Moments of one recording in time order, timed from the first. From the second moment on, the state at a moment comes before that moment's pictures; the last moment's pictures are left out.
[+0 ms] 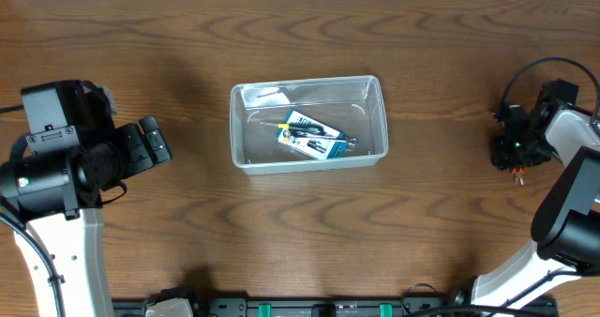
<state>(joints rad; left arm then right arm) 0.23 1.17 1.40 -1.30 0.07 -0.17 -0.42 1.93 1.18 -0.74 0.00 -0.52</state>
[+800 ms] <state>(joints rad) 0.24 1.16 1.42 -1.24 -0.08 -0.17 -0.24 1.93 1.26 -0.81 -0.03 -0.30</state>
